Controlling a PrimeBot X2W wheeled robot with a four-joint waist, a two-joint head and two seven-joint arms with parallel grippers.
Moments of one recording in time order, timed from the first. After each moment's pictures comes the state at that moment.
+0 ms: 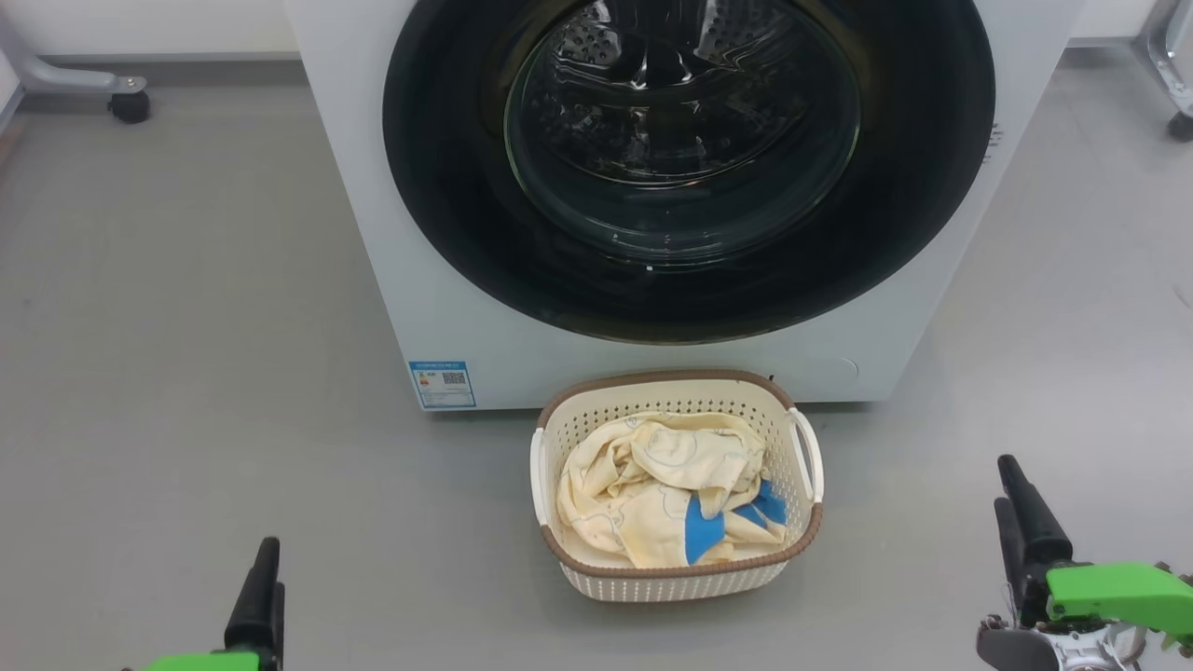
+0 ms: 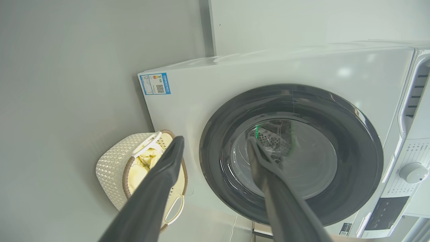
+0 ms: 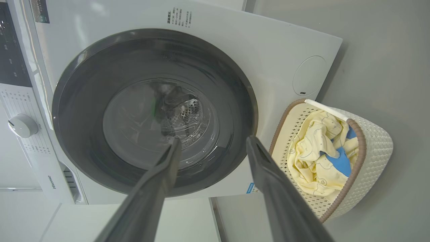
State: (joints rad) left arm 0.01 0.02 0.05 0.31 -1.46 -0.12 0.01; right arm 0.03 -0.02 -0.11 0.26 1.42 0.13 0.01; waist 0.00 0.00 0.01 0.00
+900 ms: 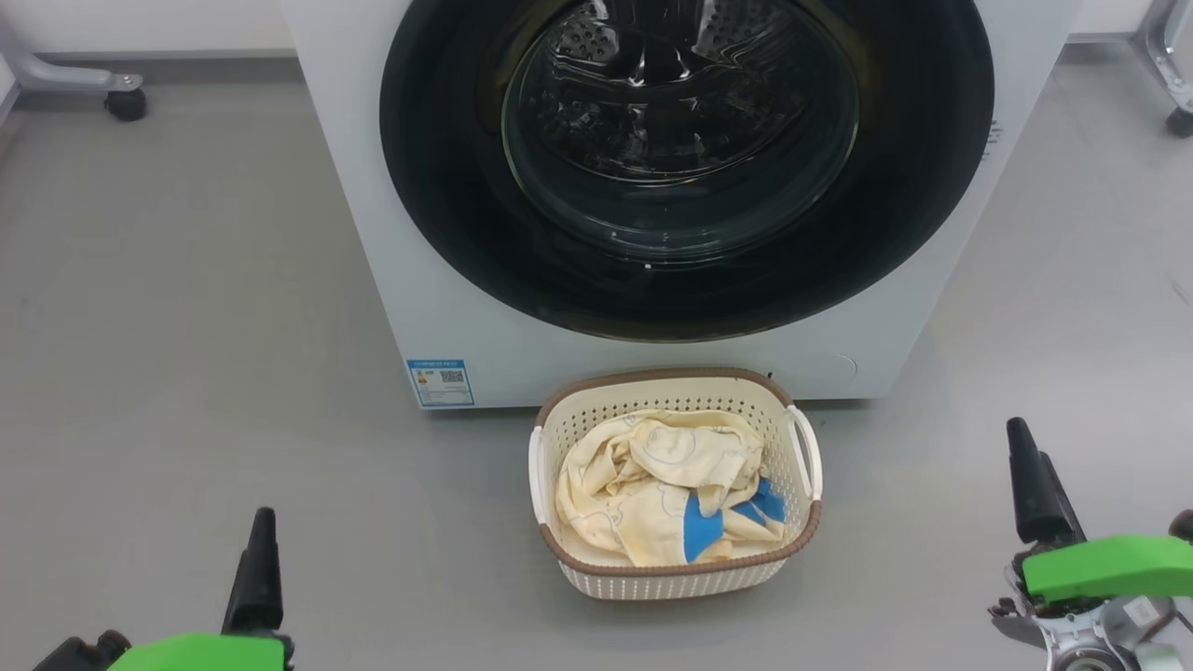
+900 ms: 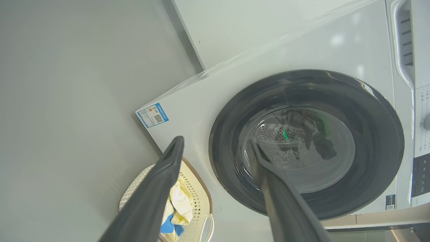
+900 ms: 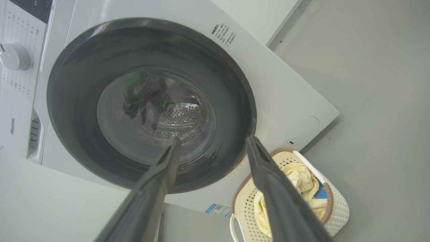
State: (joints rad) left arm 0.01 0.02 0.04 0.24 -1.17 -0.12 -0.06; right arm 0.03 -0.04 -0.09 0.17 1.04 0.13 -0.06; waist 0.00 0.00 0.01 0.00
